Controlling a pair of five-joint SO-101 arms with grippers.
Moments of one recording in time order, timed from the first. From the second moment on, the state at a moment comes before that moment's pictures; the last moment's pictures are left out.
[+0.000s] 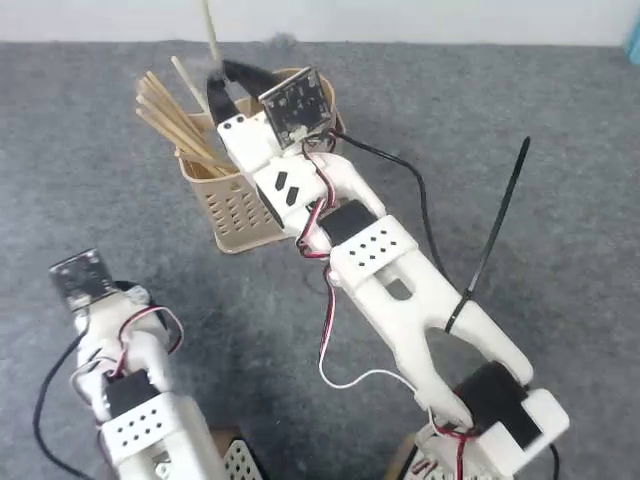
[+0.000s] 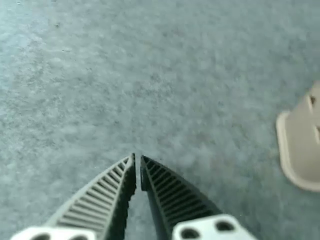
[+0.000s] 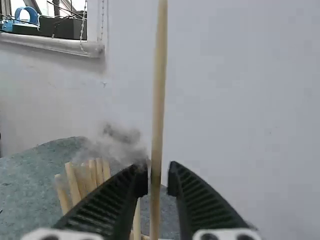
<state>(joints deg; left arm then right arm) -34.9 -81.7 97.2 35.3 4.4 -41.1 -3.4 15.8 -8.1 2.6</state>
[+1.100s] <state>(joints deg) -18.3 -99.6 97.2 61.7 2.1 -9.7 -72.2 22.5 76.0 -8.8</state>
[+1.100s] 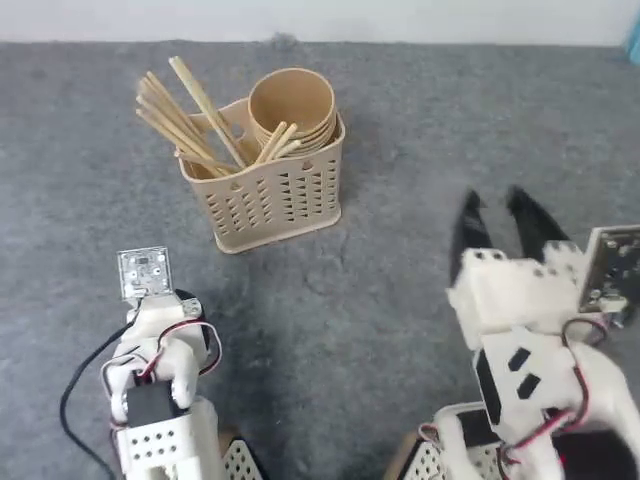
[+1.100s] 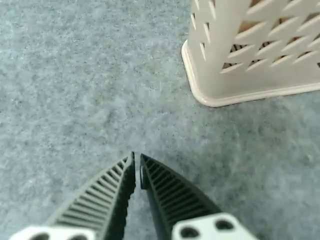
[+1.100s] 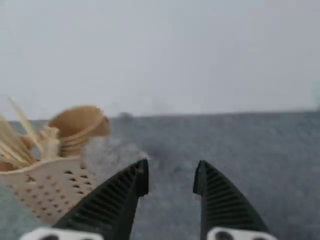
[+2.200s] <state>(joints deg) -17.9 -99.6 97.2 67.3 2.1 16.5 -101.8 95.3 75.8 1.6</state>
